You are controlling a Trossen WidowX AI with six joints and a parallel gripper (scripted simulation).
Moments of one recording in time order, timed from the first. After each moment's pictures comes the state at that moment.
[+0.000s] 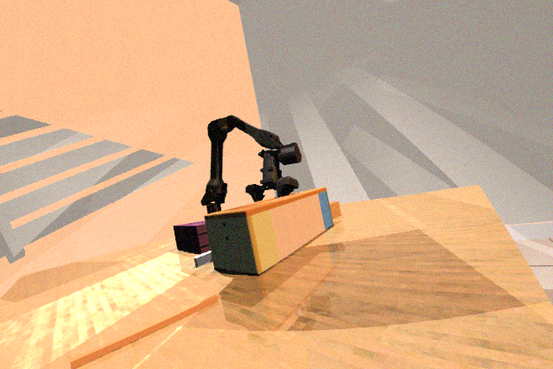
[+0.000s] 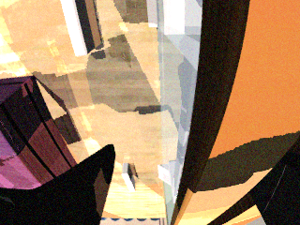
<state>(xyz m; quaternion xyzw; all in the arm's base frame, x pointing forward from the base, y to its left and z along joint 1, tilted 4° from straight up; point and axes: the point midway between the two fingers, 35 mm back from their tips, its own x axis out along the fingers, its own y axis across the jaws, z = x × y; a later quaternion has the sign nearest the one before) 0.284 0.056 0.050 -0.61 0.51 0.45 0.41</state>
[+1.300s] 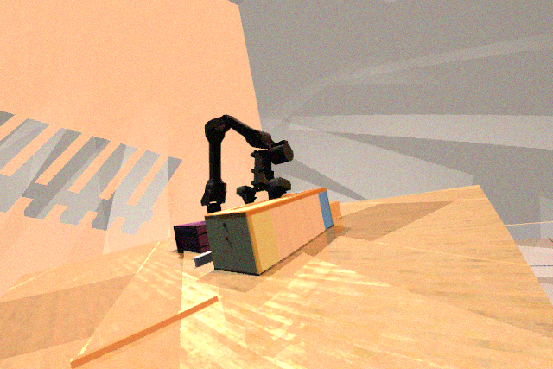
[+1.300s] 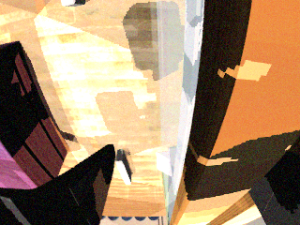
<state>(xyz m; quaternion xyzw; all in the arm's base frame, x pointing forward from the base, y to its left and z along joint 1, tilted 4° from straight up) 0.291 0.013 0.047 -0.61 0.50 0.45 0.41</state>
